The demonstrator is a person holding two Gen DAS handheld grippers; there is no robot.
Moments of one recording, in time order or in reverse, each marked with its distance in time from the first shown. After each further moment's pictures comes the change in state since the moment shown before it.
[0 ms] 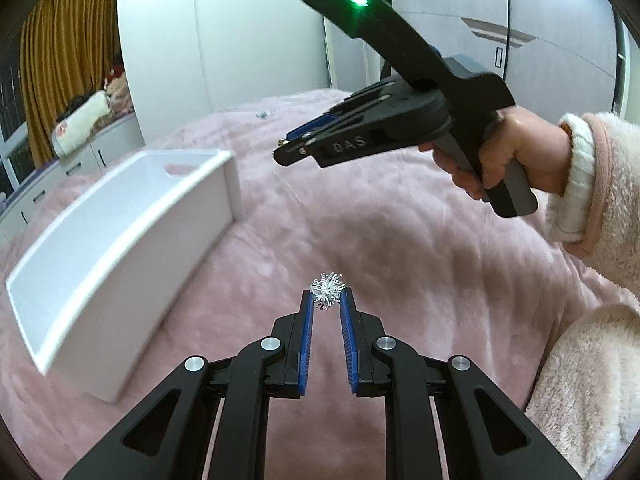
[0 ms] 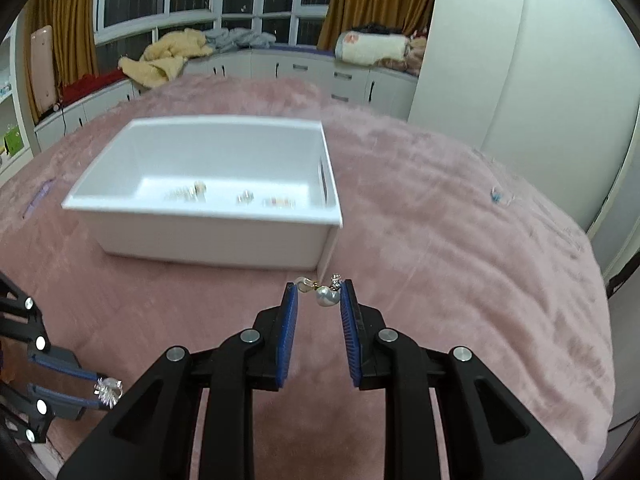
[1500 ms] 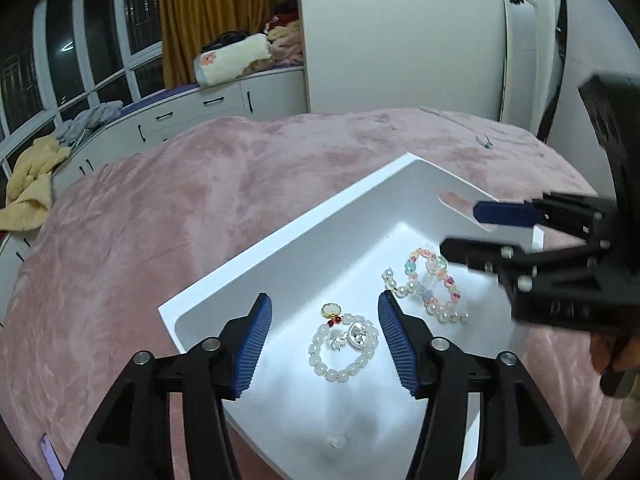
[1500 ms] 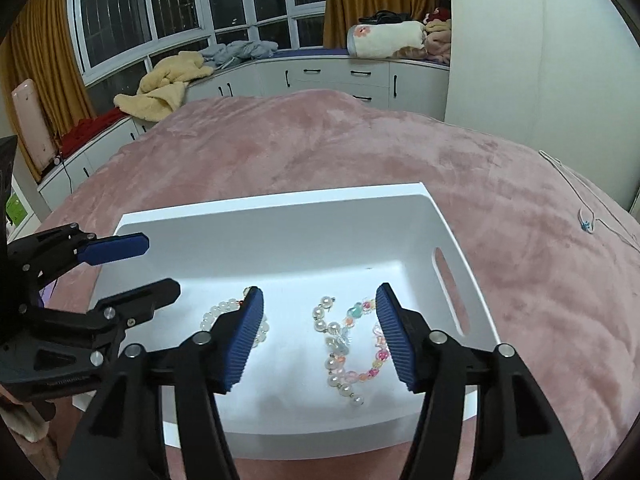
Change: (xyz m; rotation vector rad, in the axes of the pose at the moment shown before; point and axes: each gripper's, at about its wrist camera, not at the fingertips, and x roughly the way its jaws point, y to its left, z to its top) left arm 0.002 0.235 0.035 -0.380 0.066 0.380; right arm 0.114 0.064 0.108 0.154 0.015 0.125
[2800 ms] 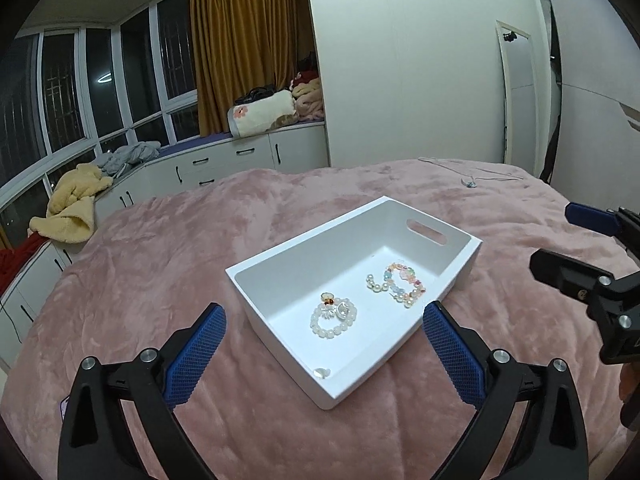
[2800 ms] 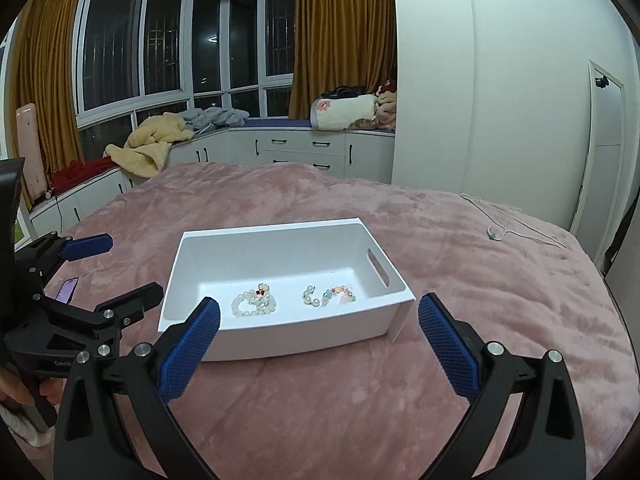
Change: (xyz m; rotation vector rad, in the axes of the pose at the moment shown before) left arm -0.140 -0.044 -0.058 -0.002 -0.204 0.115; right arm -0.172 0.041 -0.081 0.027 -0.271 -0.169
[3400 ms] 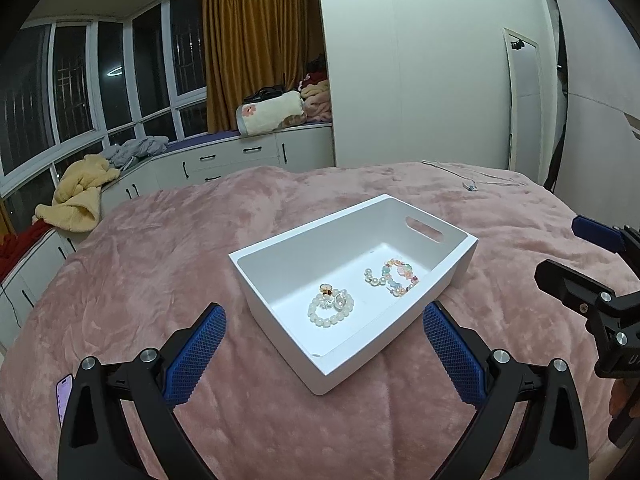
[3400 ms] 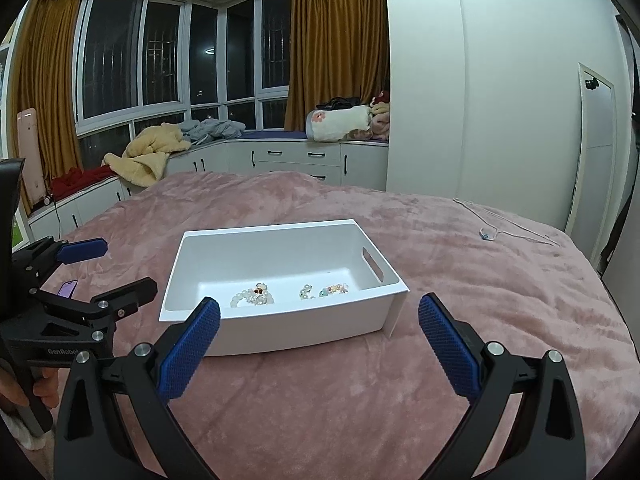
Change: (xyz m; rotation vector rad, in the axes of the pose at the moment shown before) left arm -0.012 -0.003 -0.011 -0.048 -0.001 0.013; right arm -0.012 -0.002 -0.019 0.011 -0.049 -0.014
